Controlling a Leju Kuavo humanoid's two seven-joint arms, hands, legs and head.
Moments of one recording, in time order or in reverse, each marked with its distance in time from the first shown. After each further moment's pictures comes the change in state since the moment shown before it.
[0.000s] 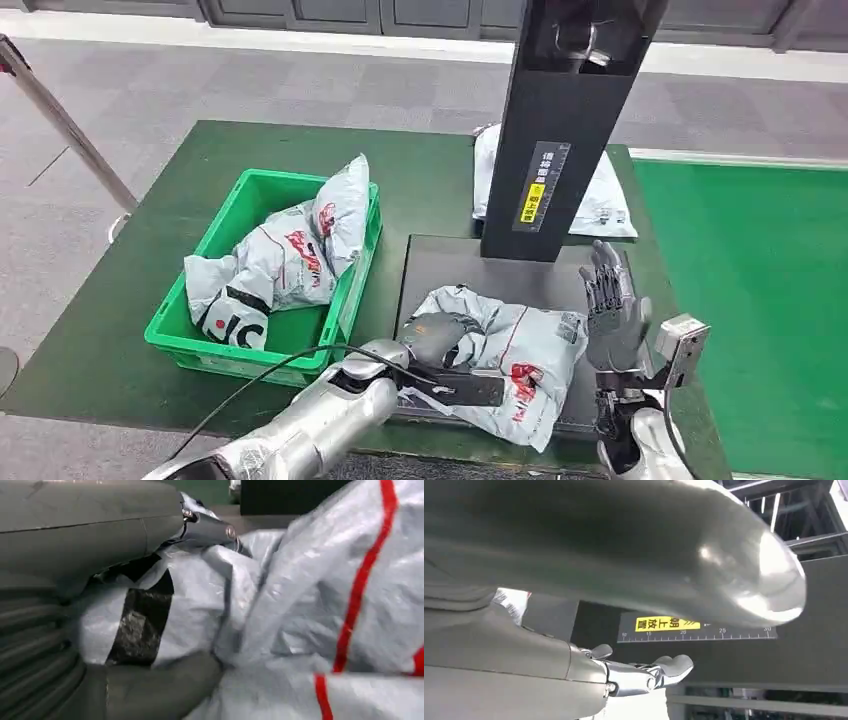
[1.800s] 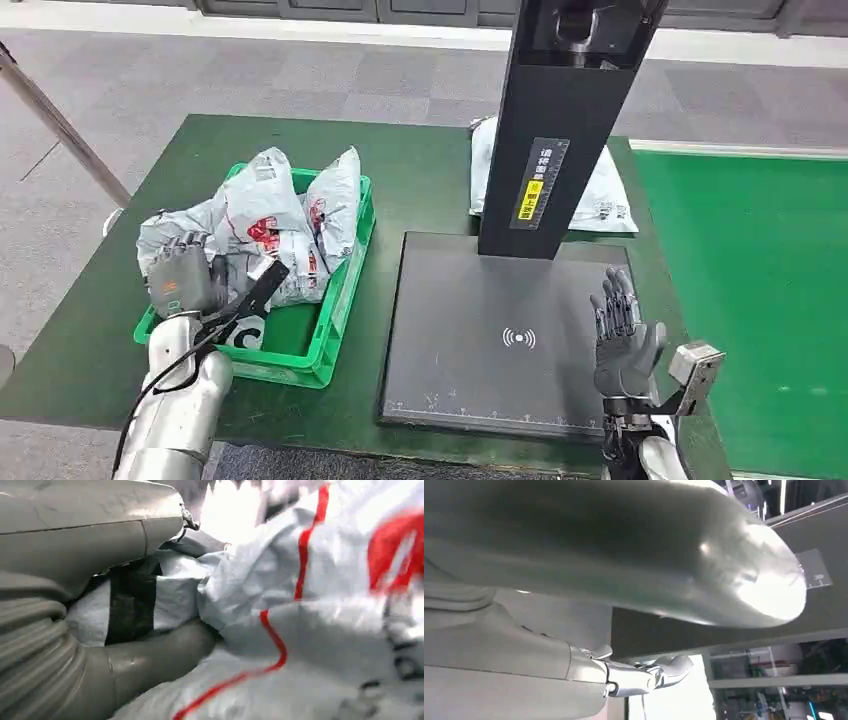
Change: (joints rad) left arm 0.221 0.229 0.867 -0.577 -0.505 0.456 0.172; right arm 0.087 -0.002 -0.017 -0.027 -0.072 -0.031 0.013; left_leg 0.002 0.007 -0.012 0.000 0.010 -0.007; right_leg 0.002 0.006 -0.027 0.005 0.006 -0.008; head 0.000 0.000
